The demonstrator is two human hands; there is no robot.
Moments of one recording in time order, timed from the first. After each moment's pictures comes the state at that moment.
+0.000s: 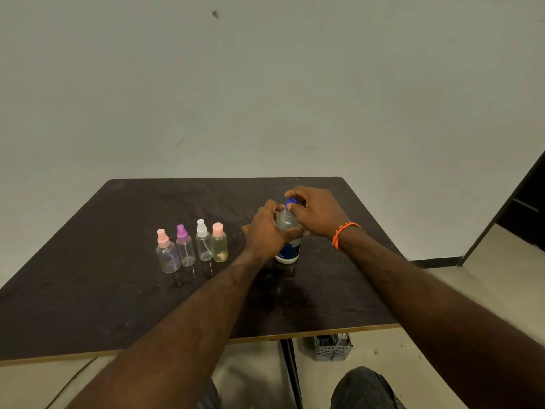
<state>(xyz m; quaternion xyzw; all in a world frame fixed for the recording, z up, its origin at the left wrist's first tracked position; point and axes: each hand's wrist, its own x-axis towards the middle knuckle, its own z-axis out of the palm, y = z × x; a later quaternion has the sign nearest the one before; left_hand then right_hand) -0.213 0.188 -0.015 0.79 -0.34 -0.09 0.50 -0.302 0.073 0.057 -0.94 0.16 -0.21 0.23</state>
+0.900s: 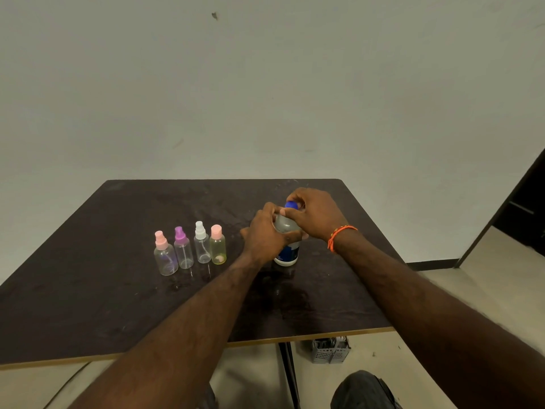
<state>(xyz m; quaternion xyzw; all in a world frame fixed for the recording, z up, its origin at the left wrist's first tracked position) -0.212 0.187 -0.015 0.79 -0.33 -0.10 0.51 -0.300 0.075 0.059 -0.94 0.18 -0.21 0.19</state>
